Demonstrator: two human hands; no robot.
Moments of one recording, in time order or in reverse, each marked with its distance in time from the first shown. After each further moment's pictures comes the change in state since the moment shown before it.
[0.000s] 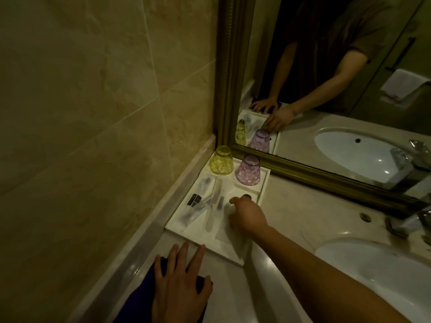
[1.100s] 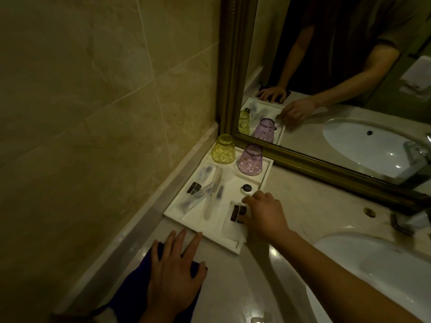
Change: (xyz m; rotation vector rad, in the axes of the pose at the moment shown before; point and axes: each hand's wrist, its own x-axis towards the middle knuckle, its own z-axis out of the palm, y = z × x) left_hand -0.002 -0.003 0.011 -0.042 0.048 -0.016; right_hand -0.029 0.048 0.005 -0.227 0.170 -0.126
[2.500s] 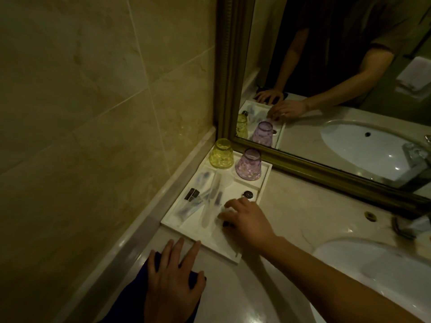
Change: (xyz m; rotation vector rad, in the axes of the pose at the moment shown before) left_hand -0.002 0.002 -0.003 -0.063 0.018 0.022; right_hand 0.009 -0.022 0.005 0.008 0.023 -0.378
